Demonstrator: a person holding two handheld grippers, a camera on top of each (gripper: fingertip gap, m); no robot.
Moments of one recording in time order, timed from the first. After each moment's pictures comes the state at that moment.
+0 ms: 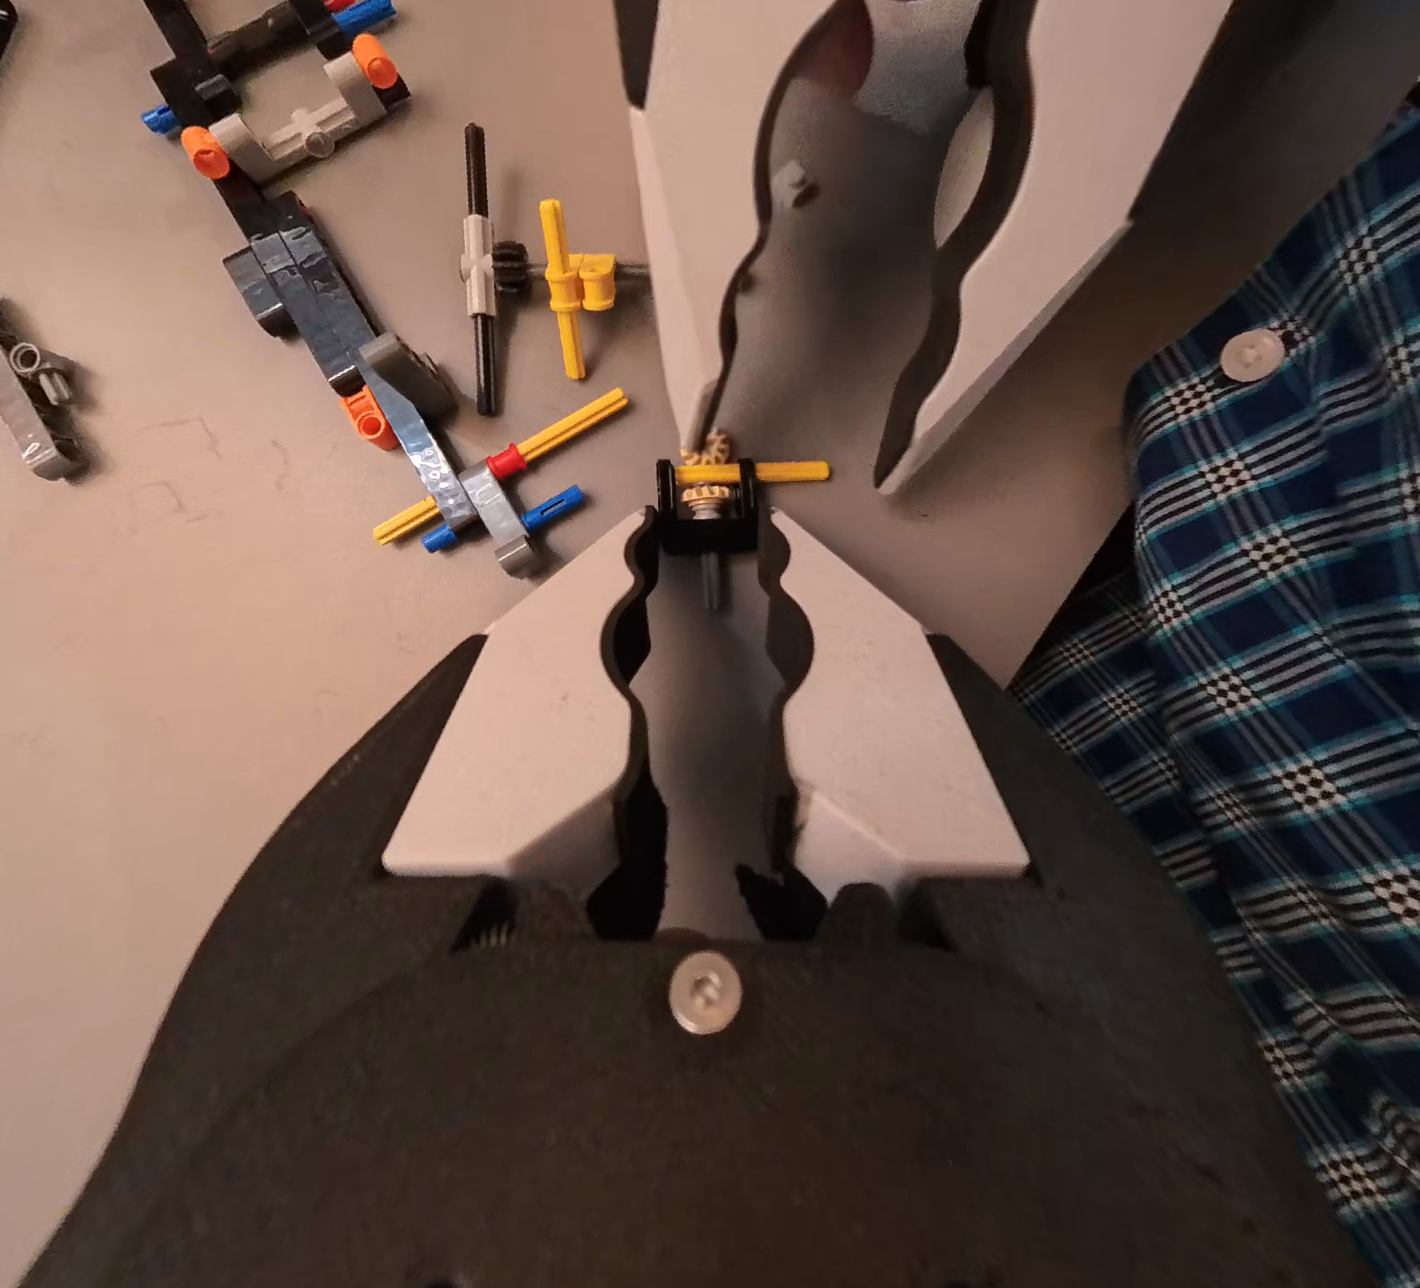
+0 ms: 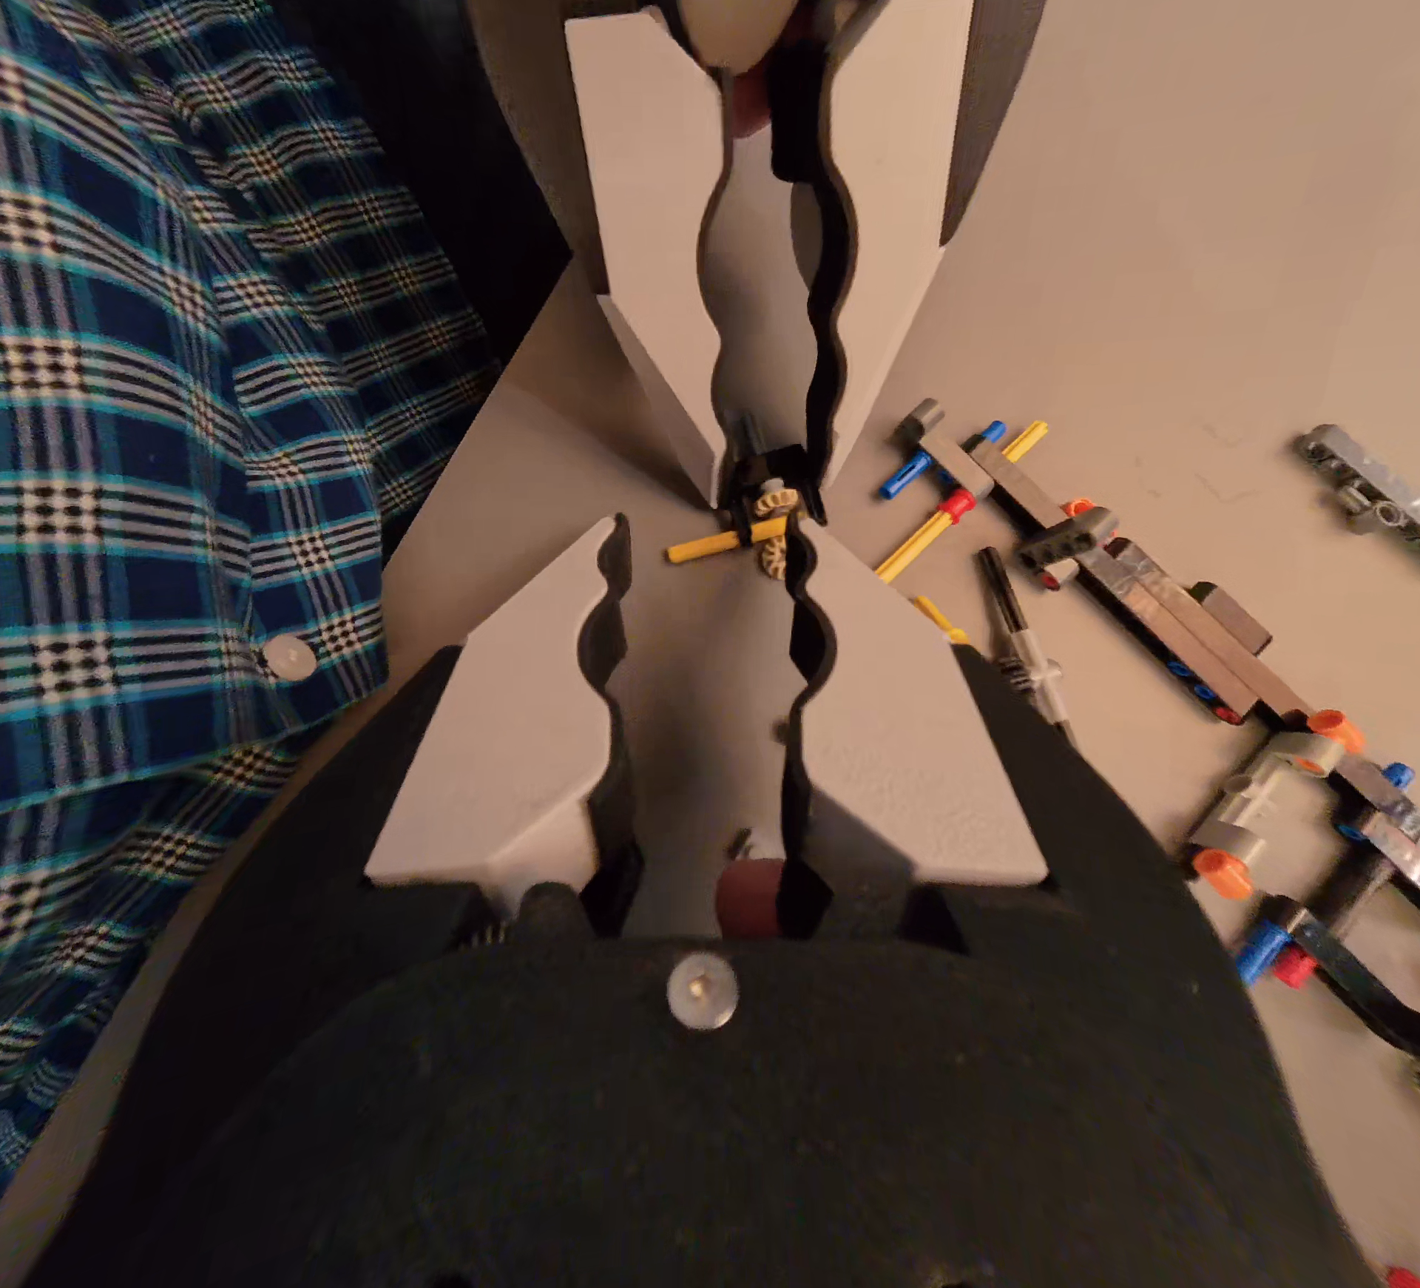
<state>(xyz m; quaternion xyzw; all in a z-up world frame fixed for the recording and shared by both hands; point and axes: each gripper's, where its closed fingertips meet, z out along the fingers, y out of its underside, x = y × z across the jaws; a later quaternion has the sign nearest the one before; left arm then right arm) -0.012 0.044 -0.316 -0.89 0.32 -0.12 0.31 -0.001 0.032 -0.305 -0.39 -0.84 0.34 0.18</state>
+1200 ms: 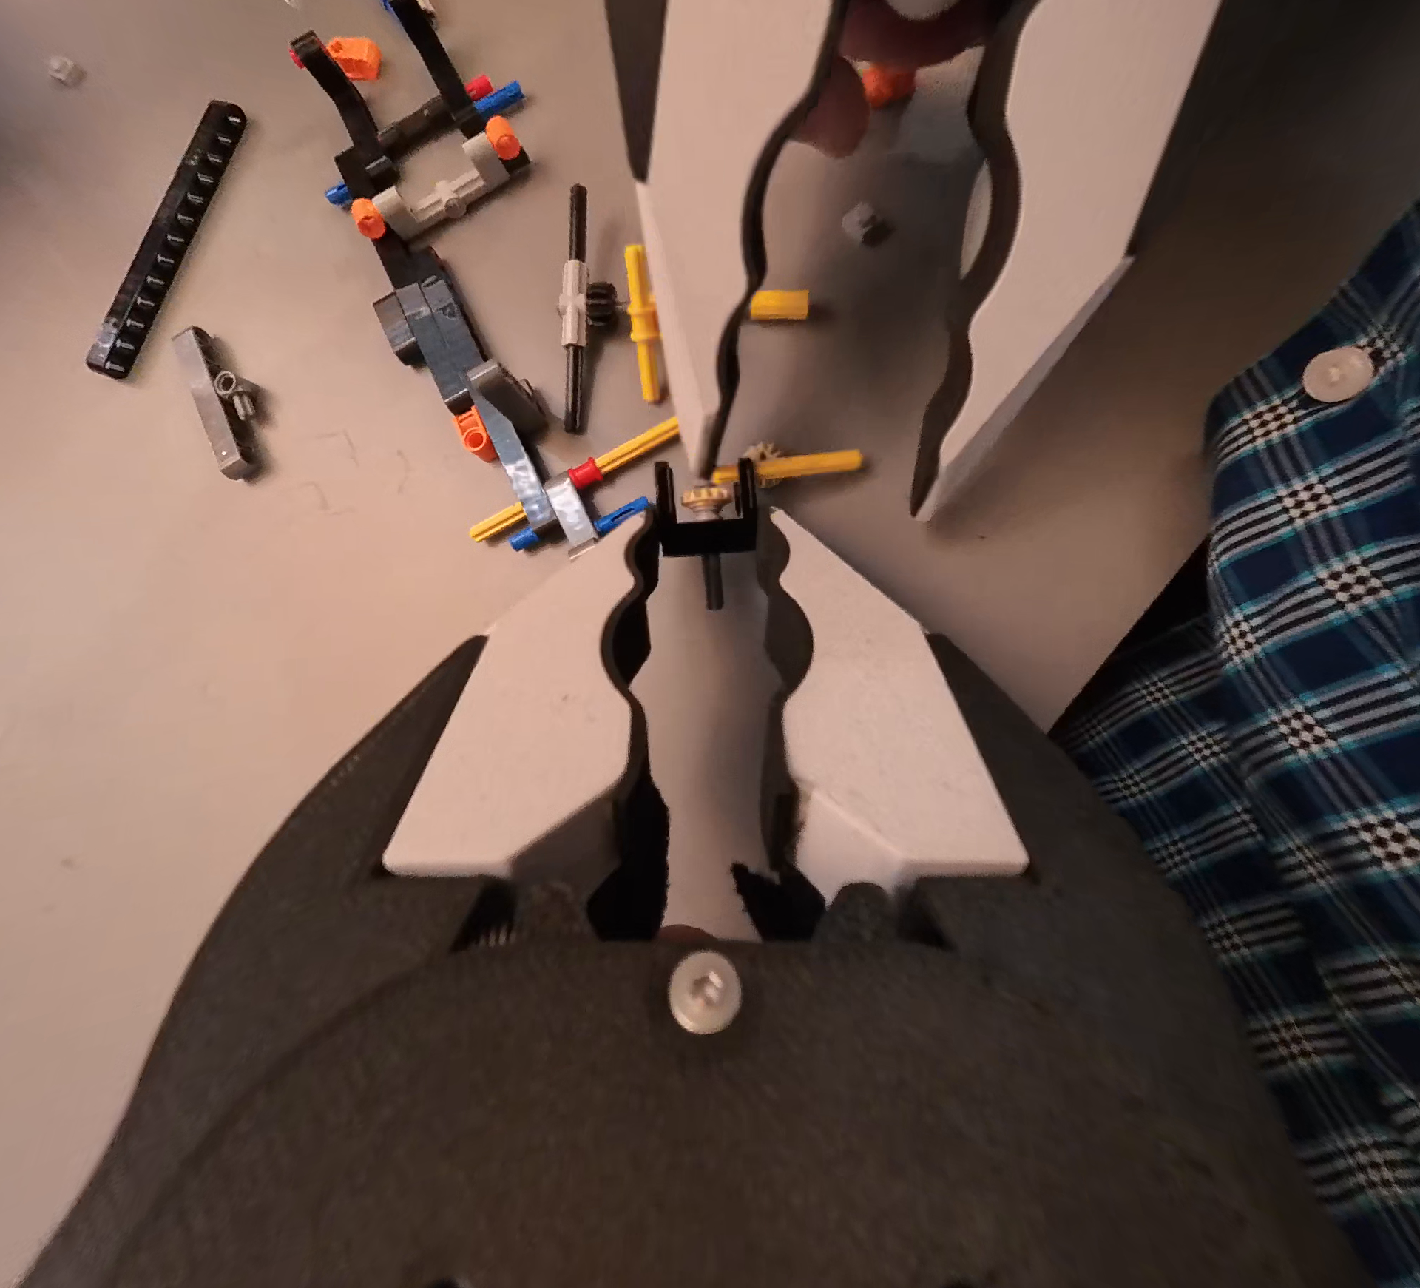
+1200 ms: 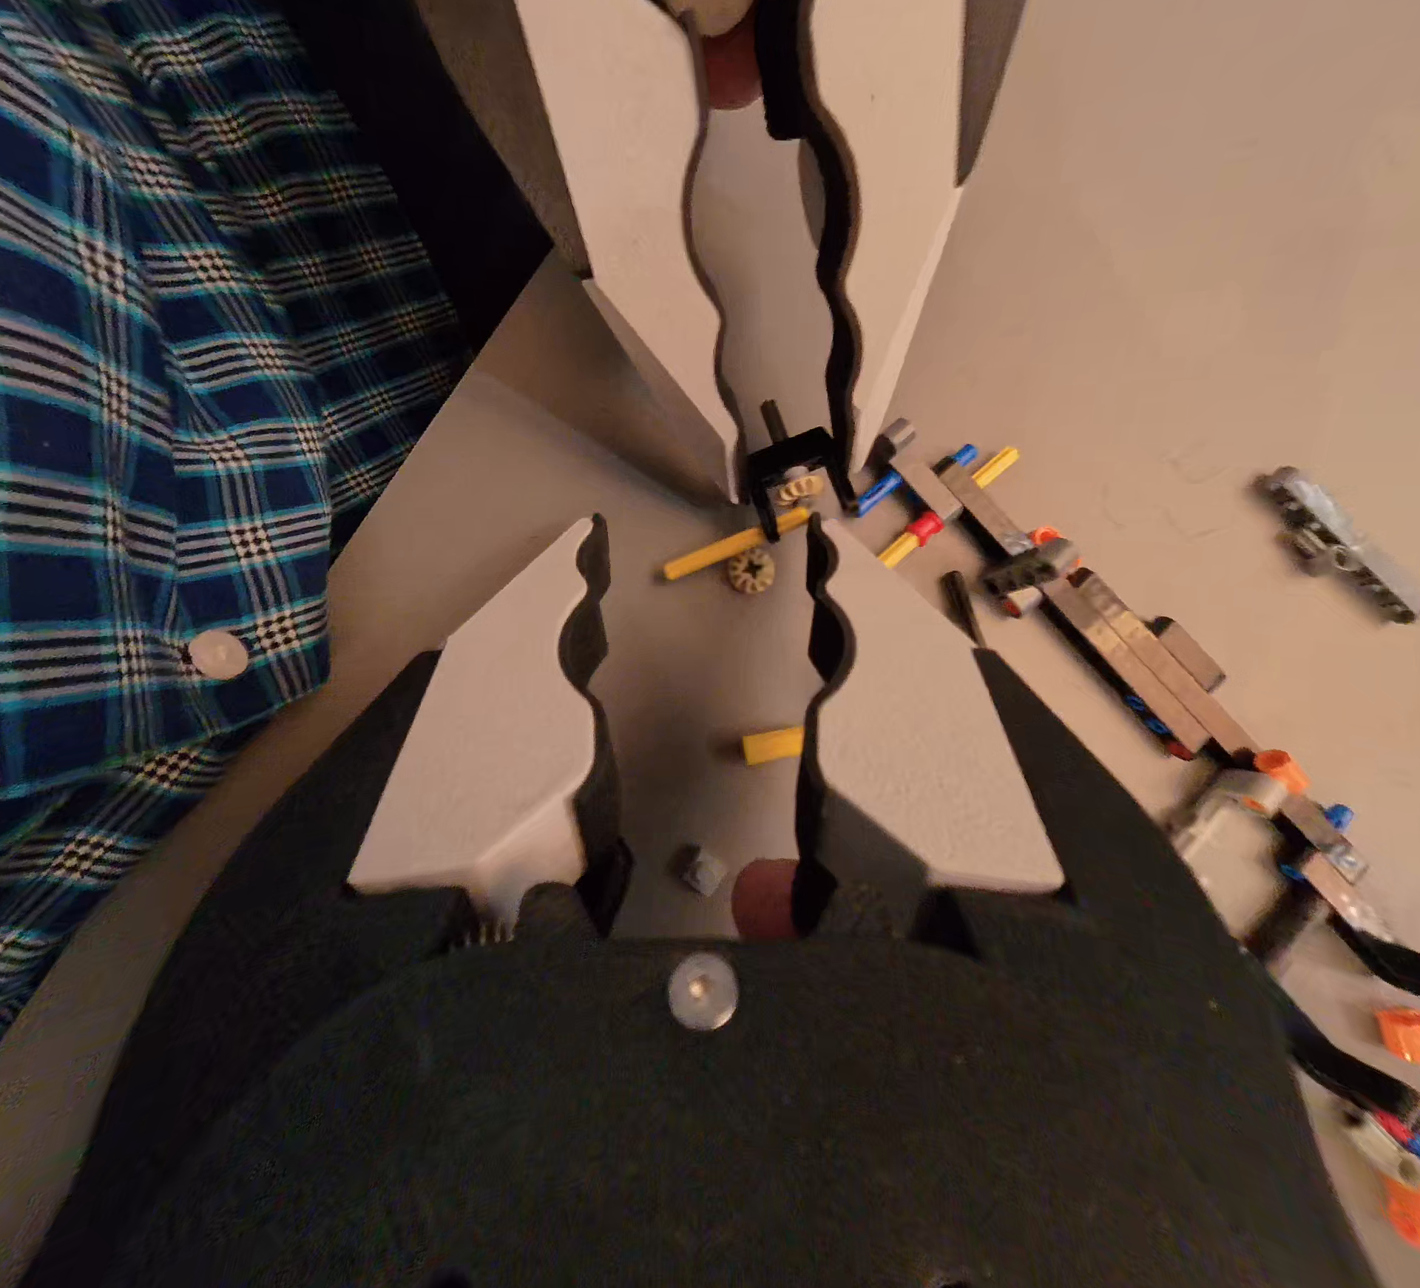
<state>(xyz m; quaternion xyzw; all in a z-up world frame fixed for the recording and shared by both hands) -0.025 0.057 -0.307 -0.88 0.31 -0.05 0.36 -0.011 0.038 -0.310 -0.37 -0.85 0.33 0.18</state>
